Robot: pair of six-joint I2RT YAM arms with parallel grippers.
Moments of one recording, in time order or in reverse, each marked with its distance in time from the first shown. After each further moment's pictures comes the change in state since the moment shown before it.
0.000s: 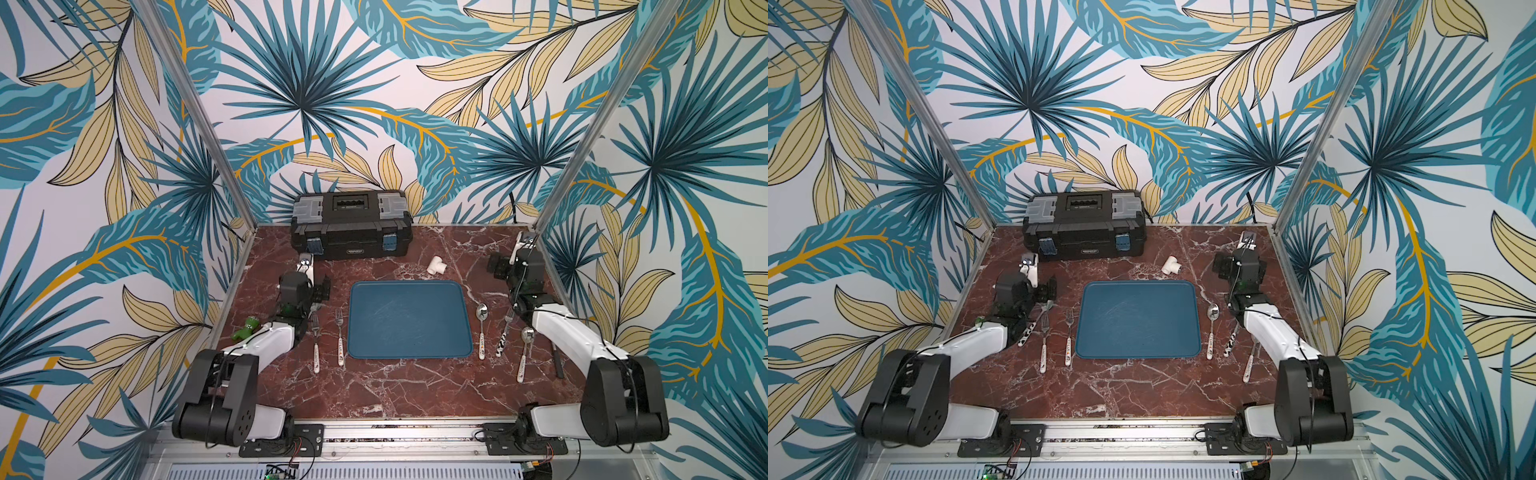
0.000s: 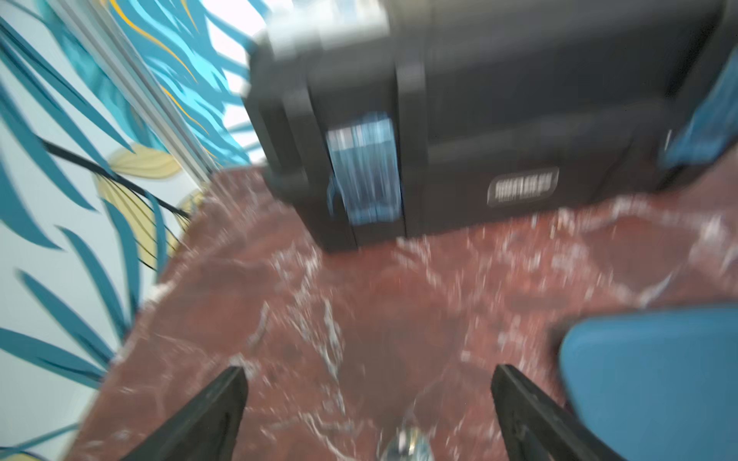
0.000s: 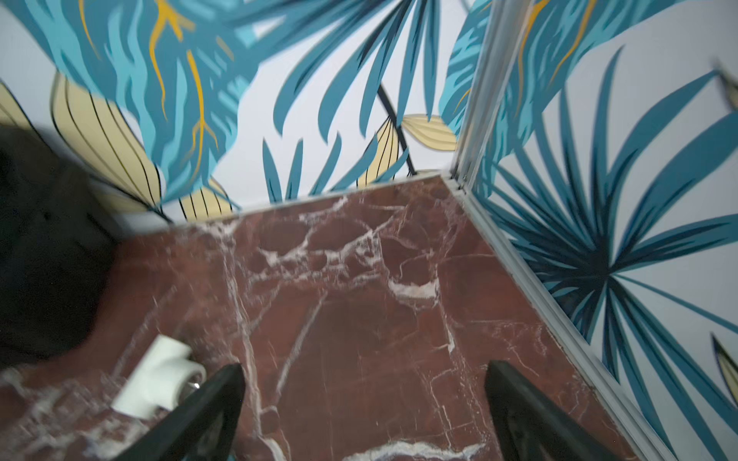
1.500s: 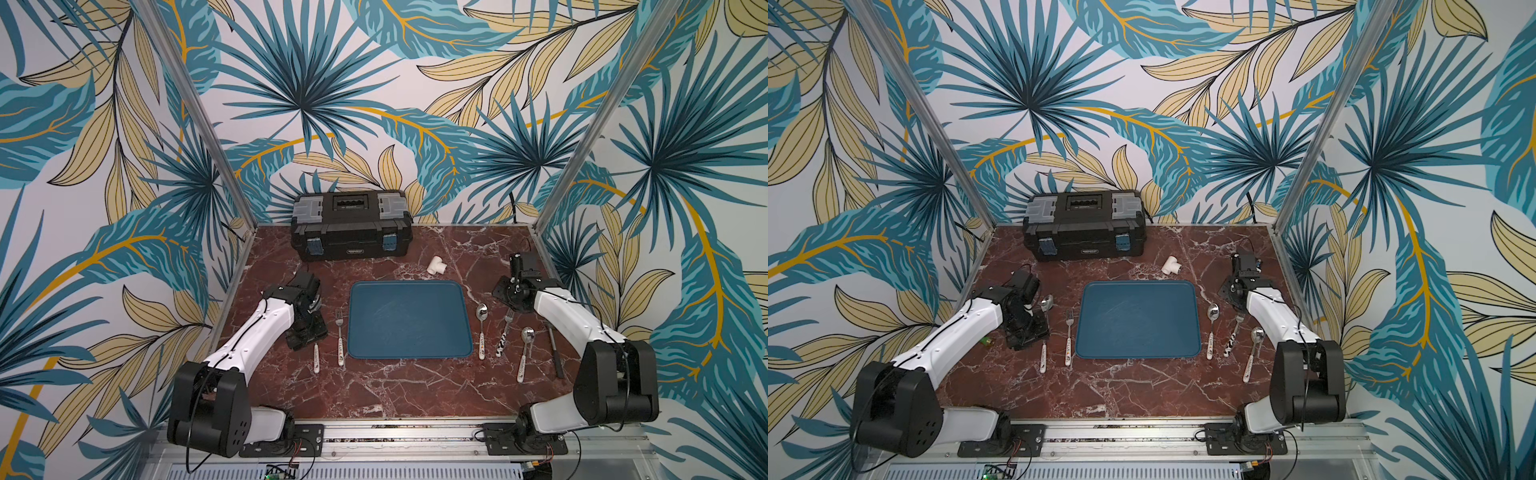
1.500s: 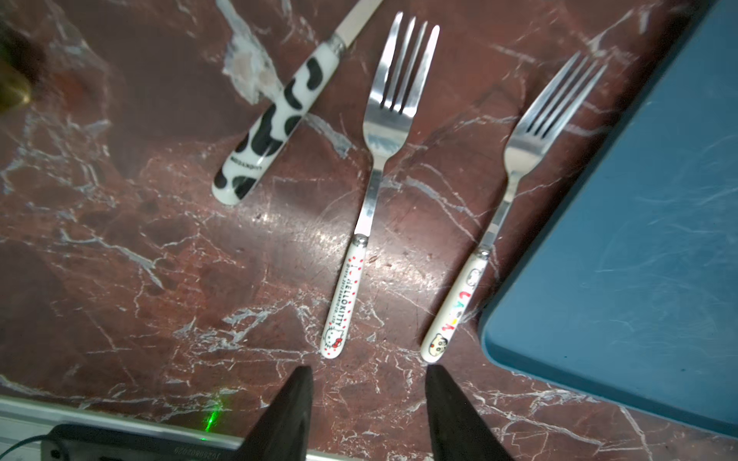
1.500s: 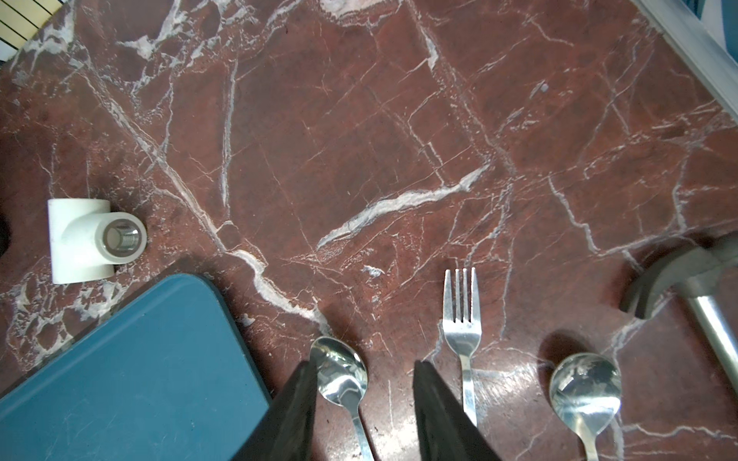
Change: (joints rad) left arm -0.039 0.001 0.237 -1.384 0.285 -0.721; right arm -0.052 0.145 0.110 -0.641 -0.216 0.379
